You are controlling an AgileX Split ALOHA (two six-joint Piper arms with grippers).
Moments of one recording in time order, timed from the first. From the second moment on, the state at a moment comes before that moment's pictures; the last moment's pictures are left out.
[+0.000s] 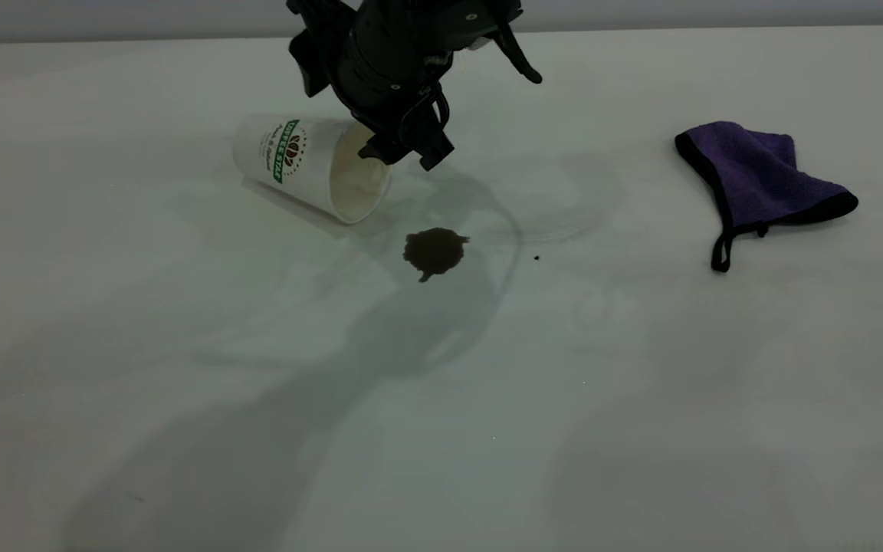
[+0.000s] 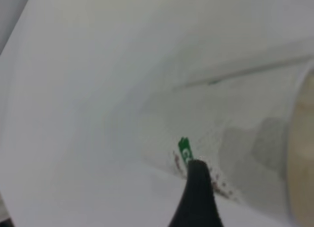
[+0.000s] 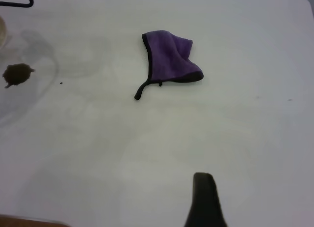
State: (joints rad) left arm -0.71 2.50 -1.75 0.89 0.83 -0.59; right arm -0.02 -0.02 -0.47 0.07 1.14 -0.11
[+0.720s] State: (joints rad) left arm -0.65 2.60 -1.76 1.12 0.90 -0.61; right arm -0.02 -0.02 -0.47 0.07 1.14 -0.11
